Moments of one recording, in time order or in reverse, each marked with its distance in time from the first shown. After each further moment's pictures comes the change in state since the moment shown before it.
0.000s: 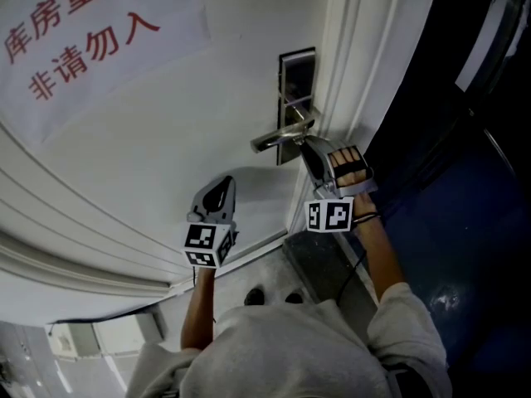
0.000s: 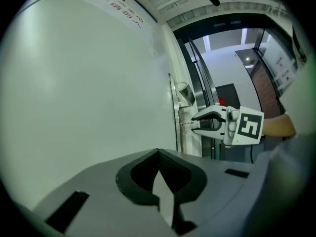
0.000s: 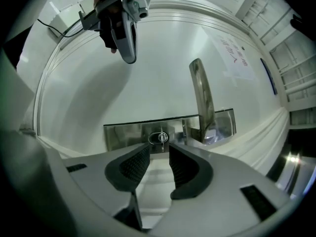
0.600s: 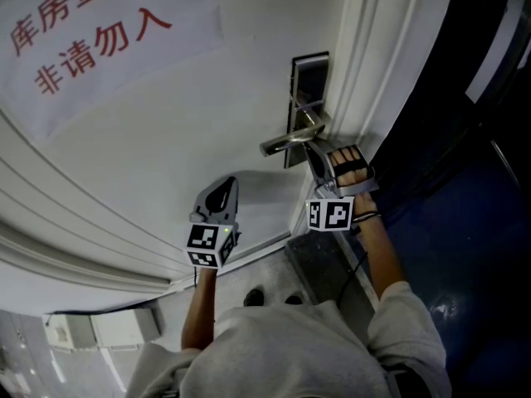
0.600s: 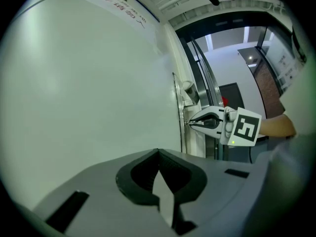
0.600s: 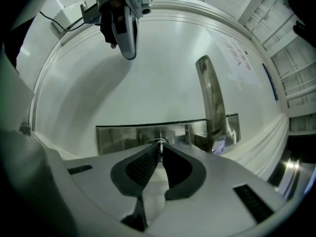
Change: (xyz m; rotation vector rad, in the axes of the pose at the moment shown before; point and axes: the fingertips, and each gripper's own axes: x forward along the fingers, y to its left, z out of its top) left arm -0.001 0.009 -0.003 -0.007 0.005 0.035; right arm 0.020 -0.001 0.007 -0.045 -0.029 -0.028
